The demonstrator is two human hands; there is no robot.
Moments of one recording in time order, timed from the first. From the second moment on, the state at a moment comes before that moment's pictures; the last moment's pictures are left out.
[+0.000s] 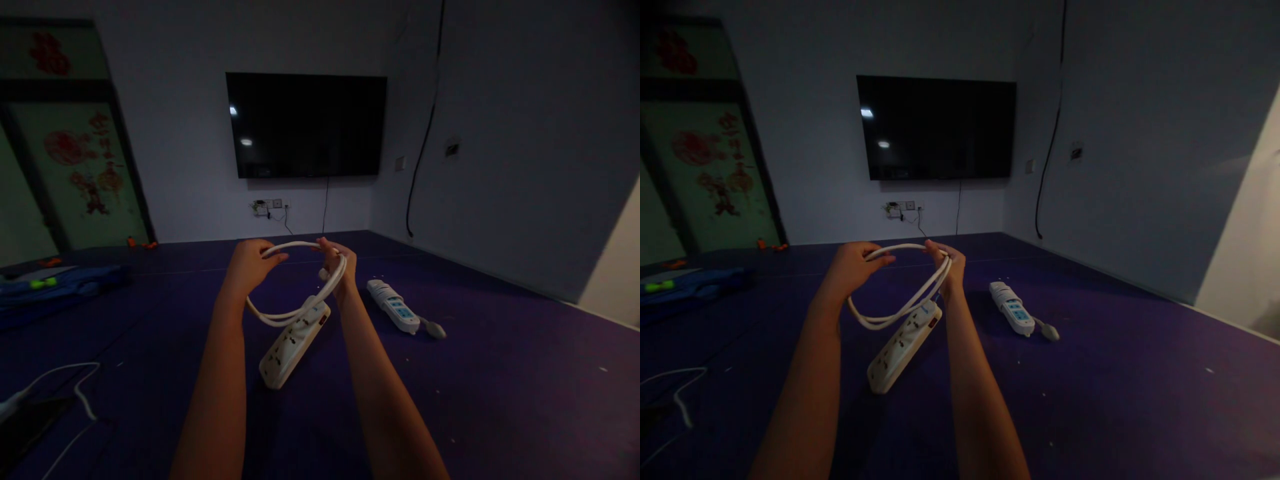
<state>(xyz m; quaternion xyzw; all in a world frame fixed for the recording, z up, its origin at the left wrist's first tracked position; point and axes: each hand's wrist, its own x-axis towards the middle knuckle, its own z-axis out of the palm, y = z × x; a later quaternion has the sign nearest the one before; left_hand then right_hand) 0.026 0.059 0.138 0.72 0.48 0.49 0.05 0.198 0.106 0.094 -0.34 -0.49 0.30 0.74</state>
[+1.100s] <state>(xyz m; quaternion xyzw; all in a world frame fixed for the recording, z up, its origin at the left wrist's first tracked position) 0.025 0.077 0.128 0.54 0.27 0.75 0.27 0.202 0.118 0.087 -0.34 -0.47 0.18 0.79</state>
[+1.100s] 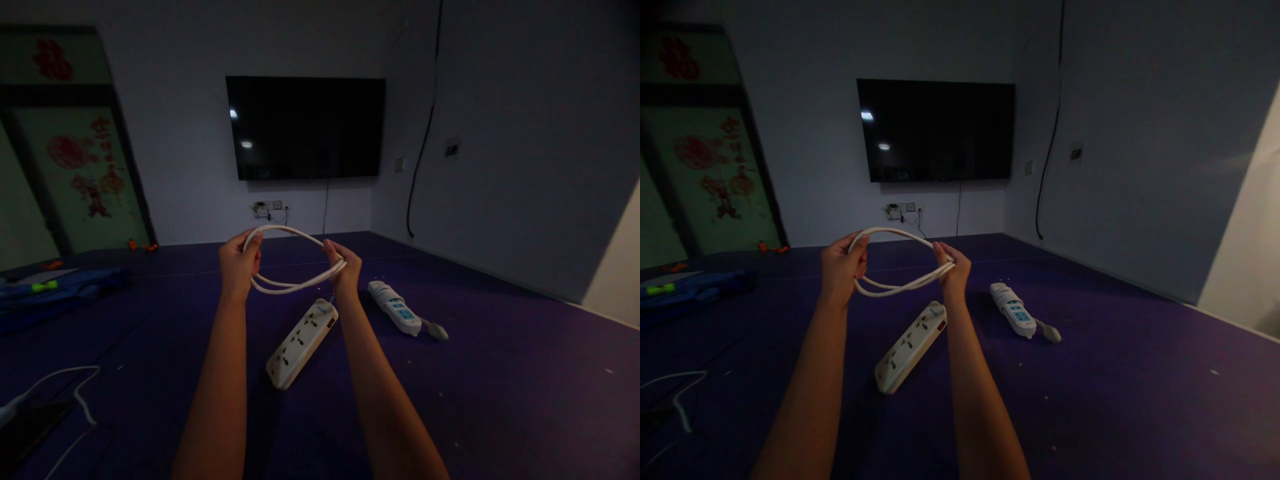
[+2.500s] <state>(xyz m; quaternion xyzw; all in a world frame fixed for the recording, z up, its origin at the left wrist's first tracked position) 0.082 0.056 0.136 0.35 0.07 0.76 0.54 0.186 0.125 0.069 -0.39 -0.42 0.09 0.81</state>
